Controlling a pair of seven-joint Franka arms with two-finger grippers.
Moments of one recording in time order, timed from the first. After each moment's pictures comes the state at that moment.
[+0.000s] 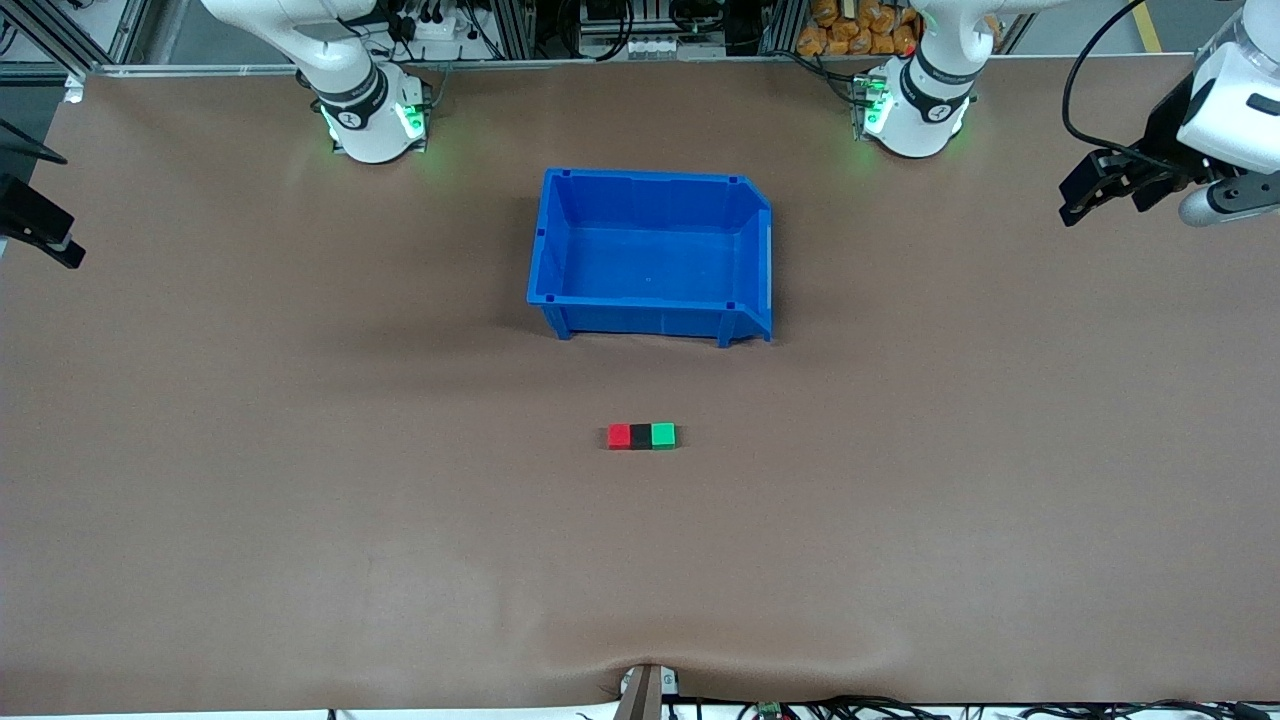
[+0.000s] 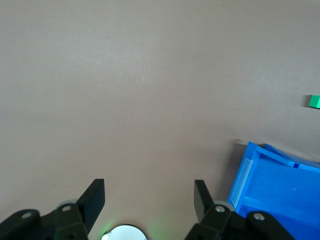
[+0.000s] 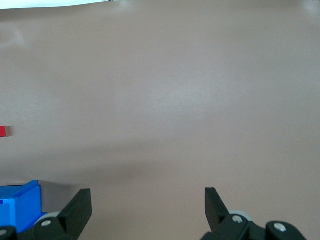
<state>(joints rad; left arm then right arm) 0.03 -0.15 -0.16 -1.68 0.05 1.53 -0.30 0.07 0.00 -0.13 -1.42 -0.03 1.52 0.02</state>
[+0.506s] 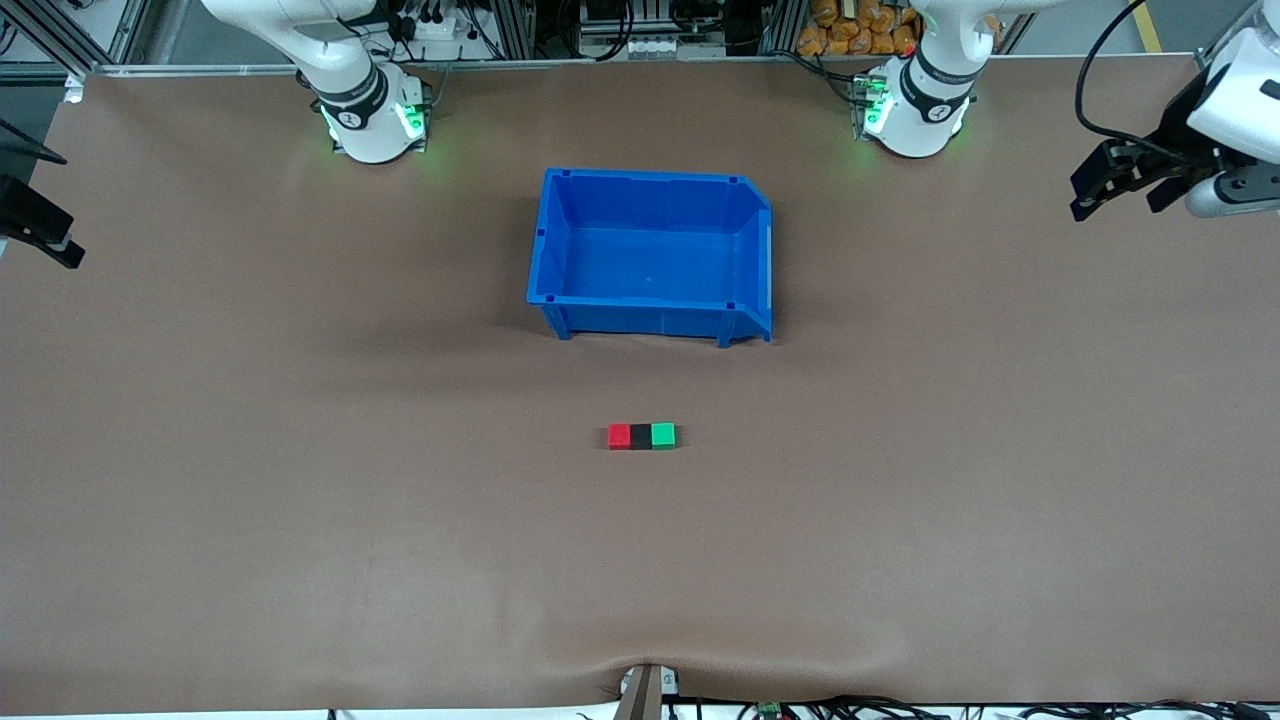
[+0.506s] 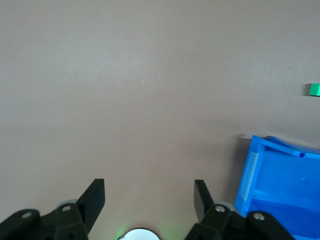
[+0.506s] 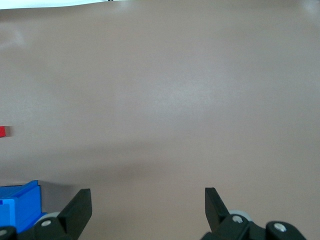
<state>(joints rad) 0.05 -0.15 -0.16 -1.66 0.05 1.53 -0.18 0.07 0.00 -0.13 -1.42 -0.03 1.52 0.02</state>
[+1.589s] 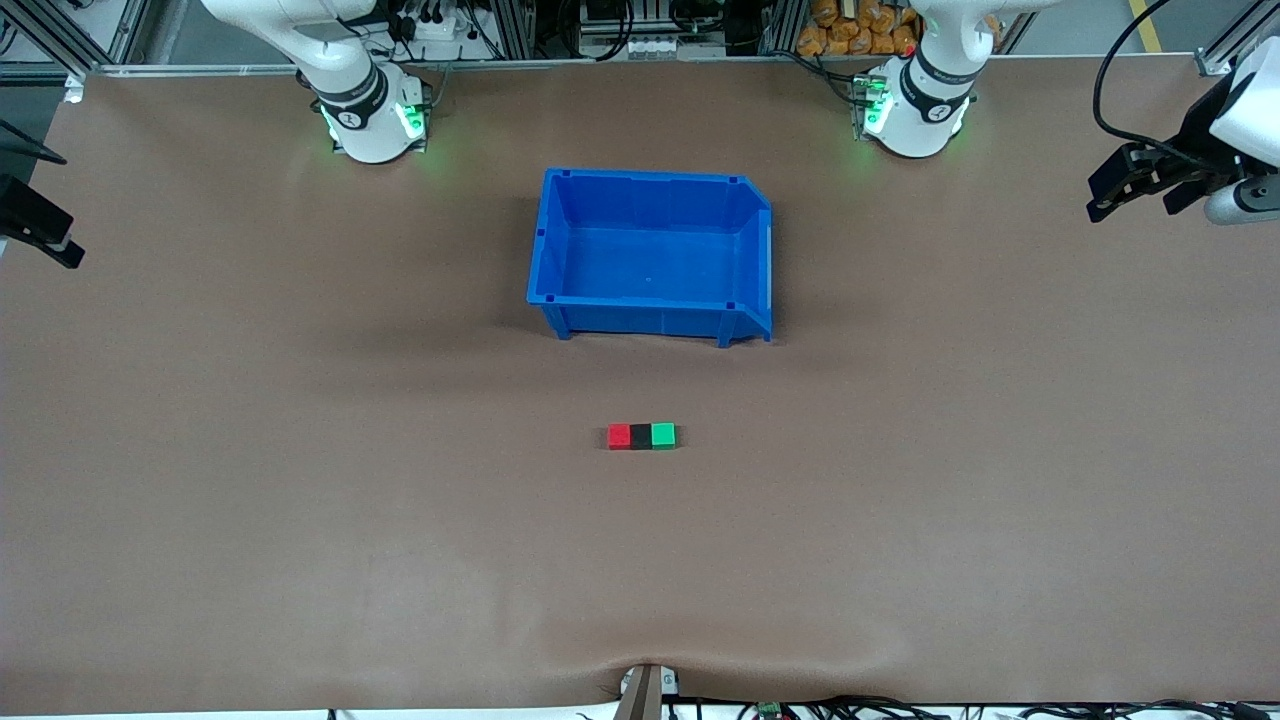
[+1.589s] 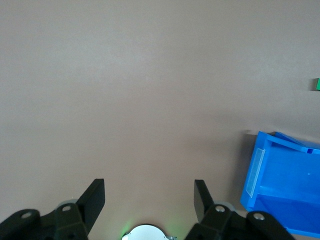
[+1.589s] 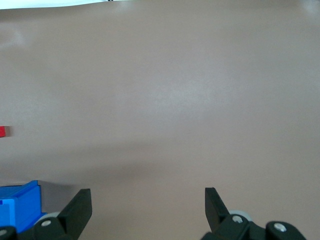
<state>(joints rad) 0.06 -0.13 -0.16 -1.65 0.05 1.51 -0.16 0.07 0.00 -0.13 -1.42 -0.03 1.52 0.02</state>
